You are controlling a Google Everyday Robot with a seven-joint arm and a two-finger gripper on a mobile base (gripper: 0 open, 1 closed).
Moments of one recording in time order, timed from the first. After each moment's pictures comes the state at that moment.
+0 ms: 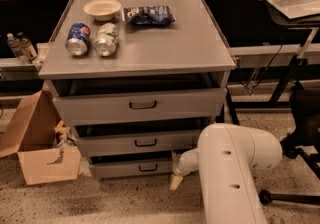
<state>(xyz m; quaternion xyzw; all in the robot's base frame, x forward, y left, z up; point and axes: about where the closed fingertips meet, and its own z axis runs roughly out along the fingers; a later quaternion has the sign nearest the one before) 0.637 -0.086 0.186 -0.66 0.72 0.02 0.22</state>
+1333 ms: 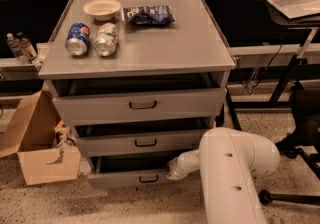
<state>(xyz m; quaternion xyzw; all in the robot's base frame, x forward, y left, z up) 0.630 -0.070 0.164 -0.66 0.72 0.05 0.21</state>
